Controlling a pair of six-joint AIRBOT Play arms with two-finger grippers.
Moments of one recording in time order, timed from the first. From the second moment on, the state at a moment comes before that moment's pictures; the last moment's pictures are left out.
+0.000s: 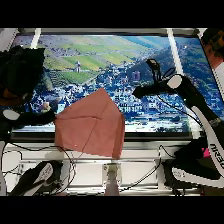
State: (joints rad) left arm 0.34 -0.96 0.59 1.09 -0.95 -1.20; right arm 0.20 -1.35 1.10 -1.03 0.92 1.19
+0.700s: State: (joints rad) left arm 0.24 -0.98 0.76 1.17 -0.83 -1.18; right arm 0.24 -1.69 1.36 -0.75 1.02 1.20
